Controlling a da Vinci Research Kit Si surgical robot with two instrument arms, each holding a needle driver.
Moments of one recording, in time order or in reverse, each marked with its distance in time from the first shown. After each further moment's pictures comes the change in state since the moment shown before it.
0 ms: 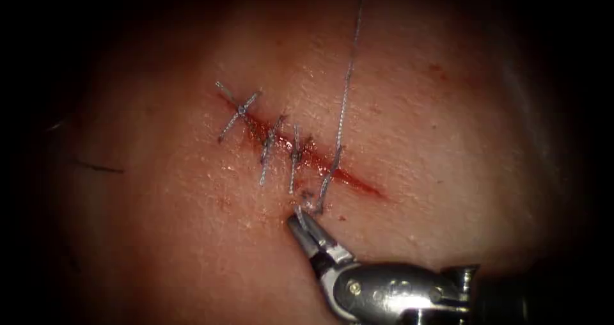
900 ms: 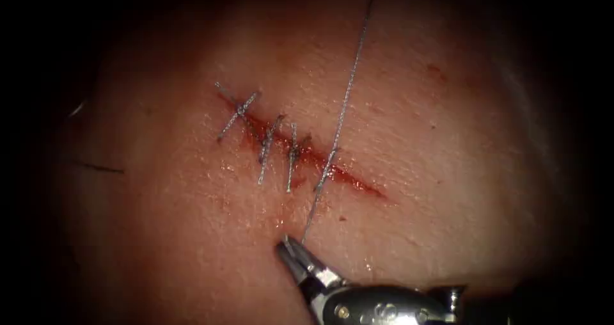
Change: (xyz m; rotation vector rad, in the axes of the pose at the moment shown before) right arm -0.002 -0.004 -0.002 0.120 -0.042 -0.095; left arm 0.003 -0.008 0.007 0.177 -0.031 -0.008
